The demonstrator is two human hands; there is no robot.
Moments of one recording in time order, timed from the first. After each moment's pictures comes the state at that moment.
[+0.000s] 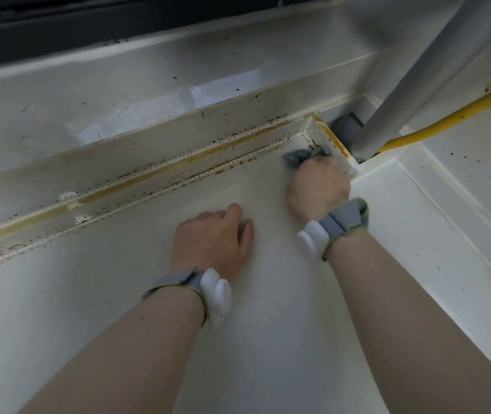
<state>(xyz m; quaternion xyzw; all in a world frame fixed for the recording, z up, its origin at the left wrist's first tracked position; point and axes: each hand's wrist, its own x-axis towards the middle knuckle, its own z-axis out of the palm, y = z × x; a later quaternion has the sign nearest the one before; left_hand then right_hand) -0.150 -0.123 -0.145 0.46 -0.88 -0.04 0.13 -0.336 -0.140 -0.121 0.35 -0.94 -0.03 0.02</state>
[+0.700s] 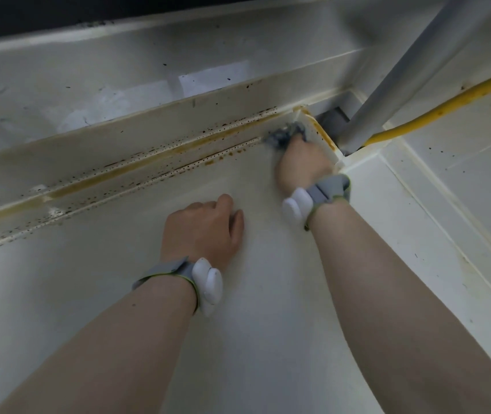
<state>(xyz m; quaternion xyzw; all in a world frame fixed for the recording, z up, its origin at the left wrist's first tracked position) -0.151 -0.124 -0.146 0.45 -0.88 -0.04 0.13 -0.344 -0.157 -0.114 0.39 -0.92 -0.01 -0.01</state>
